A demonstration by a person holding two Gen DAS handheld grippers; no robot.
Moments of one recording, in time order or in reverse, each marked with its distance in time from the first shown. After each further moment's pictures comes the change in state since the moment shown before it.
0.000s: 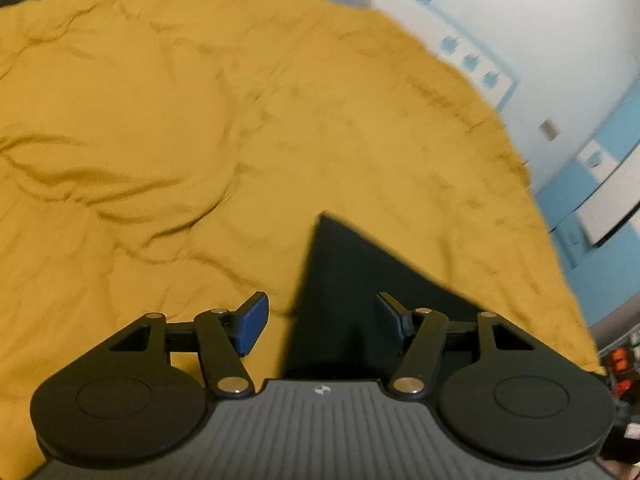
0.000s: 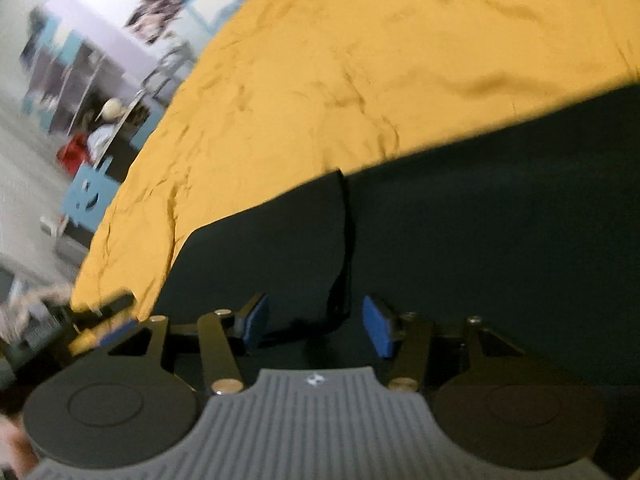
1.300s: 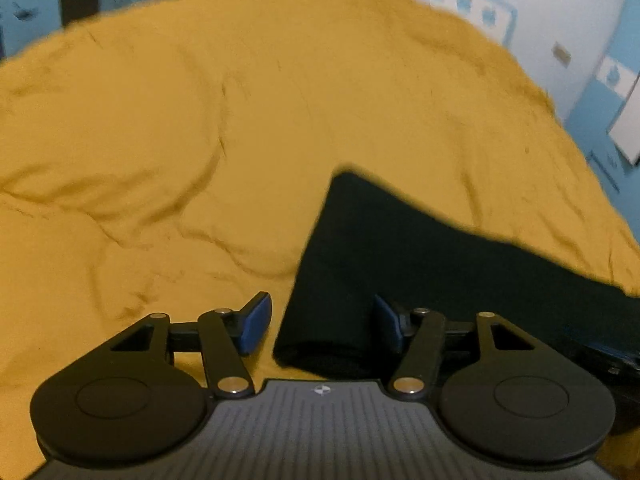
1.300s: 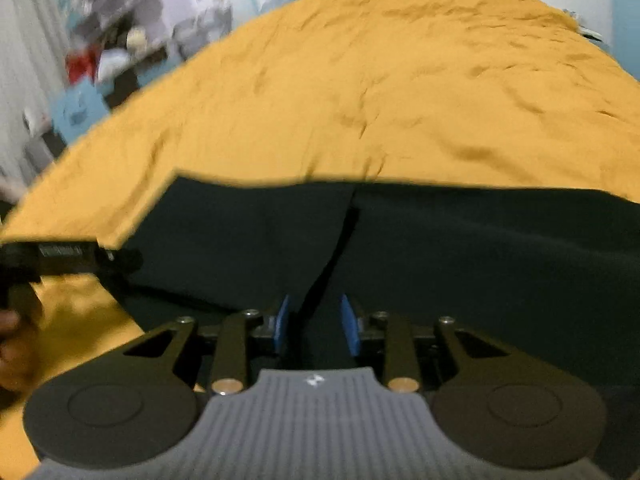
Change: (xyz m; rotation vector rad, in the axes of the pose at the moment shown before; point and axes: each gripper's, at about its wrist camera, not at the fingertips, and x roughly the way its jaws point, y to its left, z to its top) left arm 0.006 -0.048 -0.025 0.196 -0.015 0.150; right arm -0.058 0.014 -0.023 -0.429 -0.138 -0.130
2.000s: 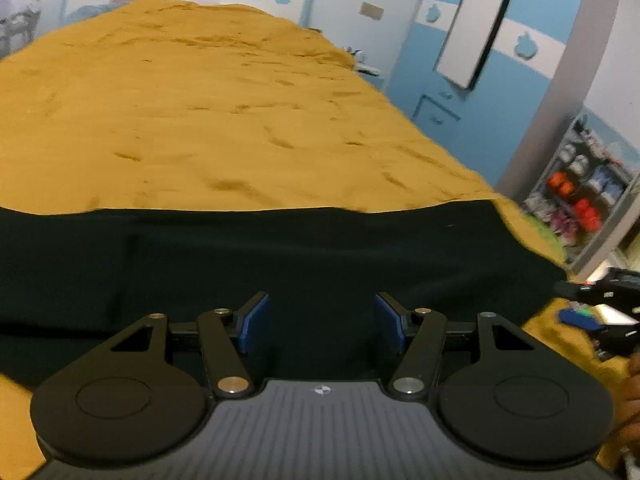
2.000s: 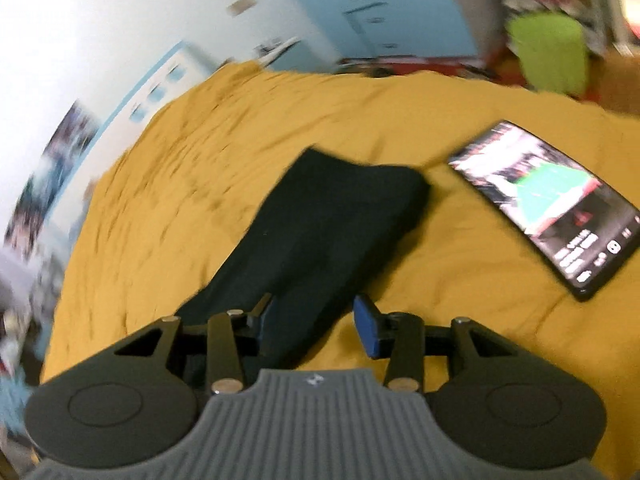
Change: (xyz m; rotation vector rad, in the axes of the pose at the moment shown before) left arm -0.029 -0.280 -0.089 0.301 0.018 -0.394; right arm -0.213 -0.271 -0.076 0.817 -0.308 -0.330
